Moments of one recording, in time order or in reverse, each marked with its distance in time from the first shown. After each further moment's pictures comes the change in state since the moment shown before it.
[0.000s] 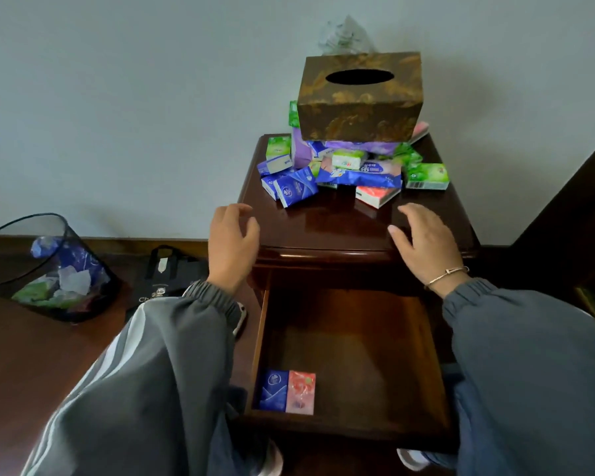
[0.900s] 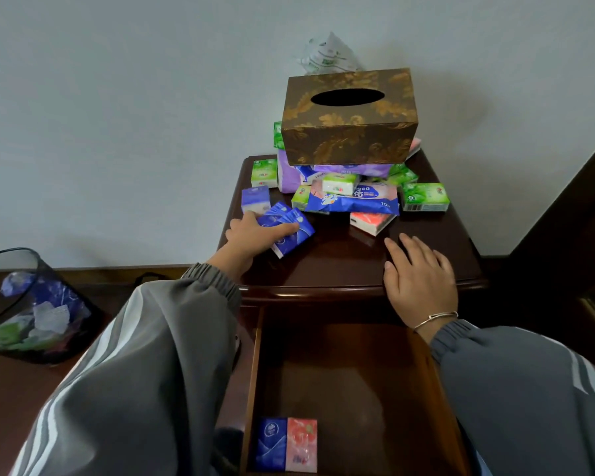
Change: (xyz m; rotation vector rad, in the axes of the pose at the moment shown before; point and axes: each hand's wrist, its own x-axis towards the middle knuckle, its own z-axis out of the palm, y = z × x) left_hand 0.099 0.012 0.063 0.042 -0.409 -0.385; right_hand 0.002 -0.003 0.036 -0.273 0.078 0.077
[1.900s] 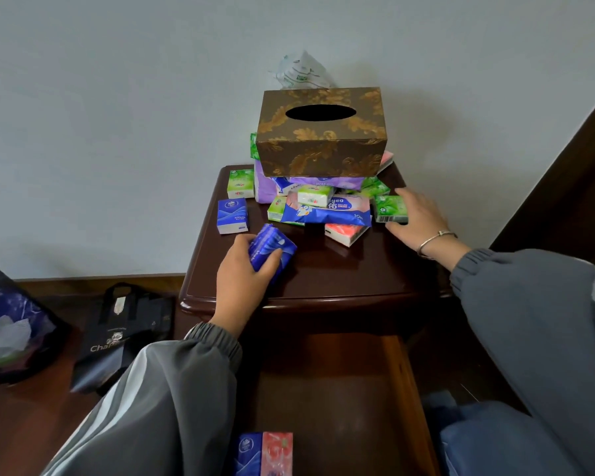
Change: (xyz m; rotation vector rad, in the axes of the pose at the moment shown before) left_hand -0.051 -0.023 0.040 -0.073 0.288 0.466; right_hand 0.121 0.072 -0.014 0.221 -0.158 0.101
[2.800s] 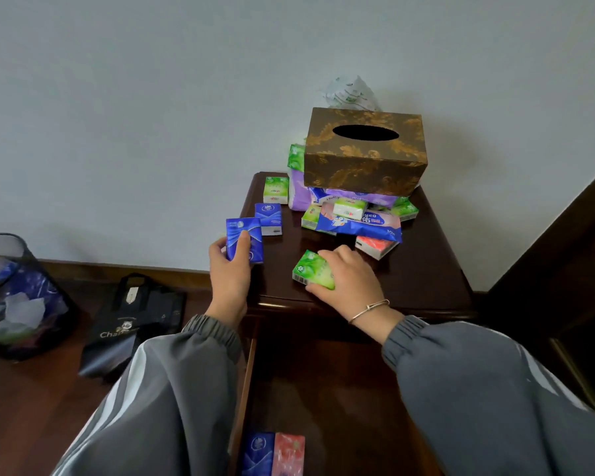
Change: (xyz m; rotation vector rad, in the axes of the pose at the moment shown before) left_hand 0.013 -0.031 -0.040 -0.802 0.230 -0.534; right_hand -0.104 -0.155 0.037 -0.042 -0.123 -0.330
